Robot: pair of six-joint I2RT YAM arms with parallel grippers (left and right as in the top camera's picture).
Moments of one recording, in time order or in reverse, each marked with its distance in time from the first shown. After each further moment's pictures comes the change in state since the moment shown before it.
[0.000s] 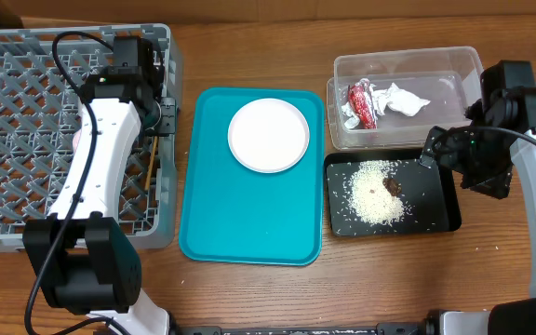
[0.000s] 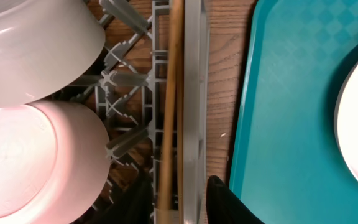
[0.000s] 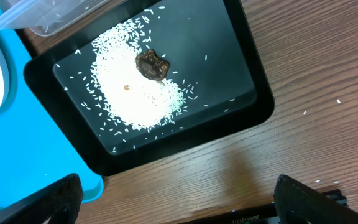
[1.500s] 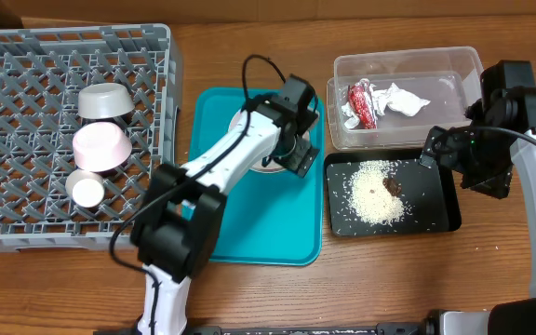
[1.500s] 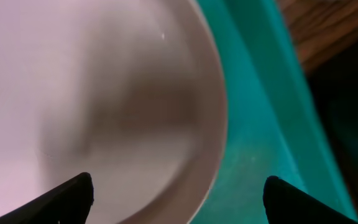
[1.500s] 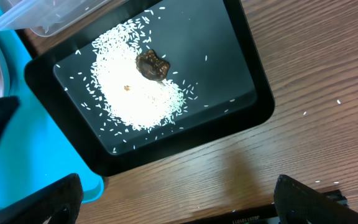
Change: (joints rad) left arm -0.553 0.313 0.043 0.123 0.173 -0.003; right arm 0.000 0.000 0.000 0.002 0.000 0.000
